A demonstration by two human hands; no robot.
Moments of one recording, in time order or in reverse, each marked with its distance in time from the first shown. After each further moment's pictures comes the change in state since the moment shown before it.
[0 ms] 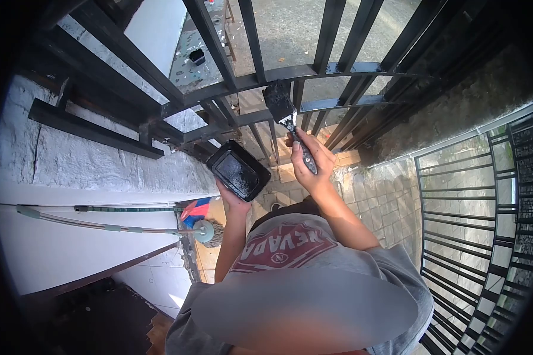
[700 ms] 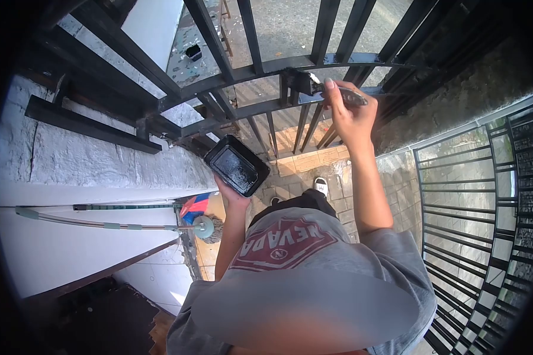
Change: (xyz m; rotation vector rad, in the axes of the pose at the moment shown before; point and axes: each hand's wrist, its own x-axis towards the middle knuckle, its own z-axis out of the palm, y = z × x) left_hand -0.003 0.002 -0.002 -0.022 -0.017 -0.015; right_hand 0.098 0.005 -0.046 -0.114 -0.001 0.242
